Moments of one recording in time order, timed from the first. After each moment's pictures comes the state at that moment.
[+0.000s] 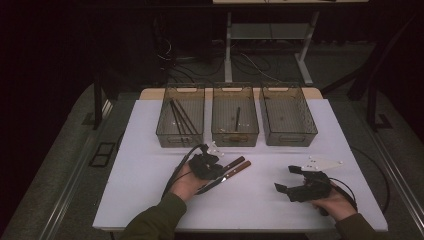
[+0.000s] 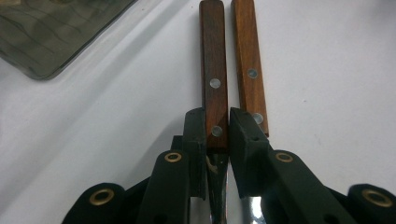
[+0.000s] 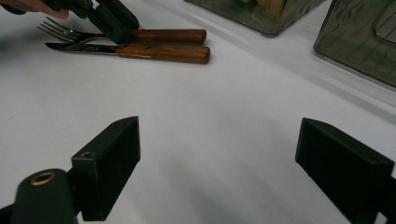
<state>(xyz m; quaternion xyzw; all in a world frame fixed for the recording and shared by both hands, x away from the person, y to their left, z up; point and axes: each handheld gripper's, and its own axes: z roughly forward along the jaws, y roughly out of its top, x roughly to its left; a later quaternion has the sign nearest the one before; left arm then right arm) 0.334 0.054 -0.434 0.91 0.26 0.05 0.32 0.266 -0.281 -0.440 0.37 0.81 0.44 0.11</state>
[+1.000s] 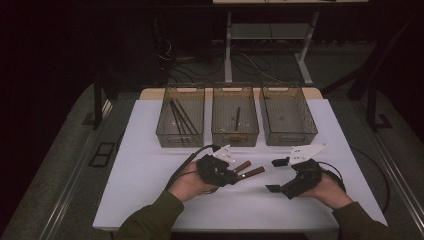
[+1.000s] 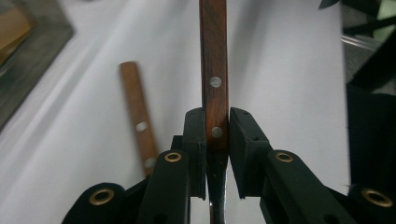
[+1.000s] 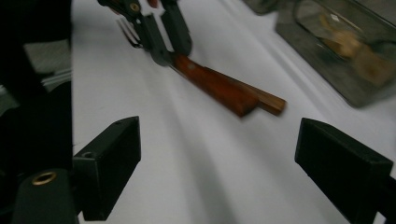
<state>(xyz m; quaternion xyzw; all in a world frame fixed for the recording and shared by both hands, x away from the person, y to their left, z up) 0.304 0.026 -0.396 0.93 0.11 -0.01 0.36 0.288 -0.246 -0.393 0.19 0.88 0.43 0.03</state>
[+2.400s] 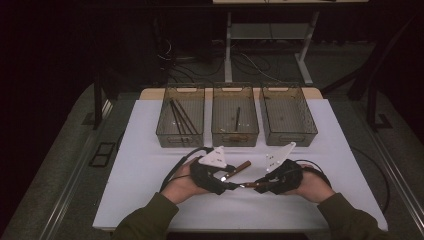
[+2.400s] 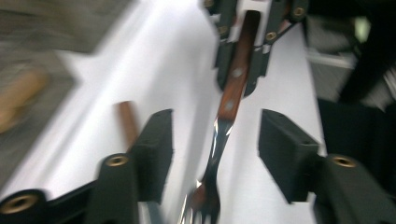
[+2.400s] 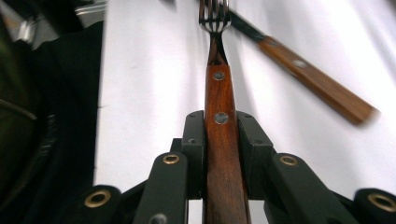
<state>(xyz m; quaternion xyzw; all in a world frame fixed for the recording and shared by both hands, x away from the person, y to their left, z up) 0.297 0.063 -0.389 0.88 0.11 0.03 0.45 0.301 -0.212 -0.403 0.10 0.94 0.34 -0.01</state>
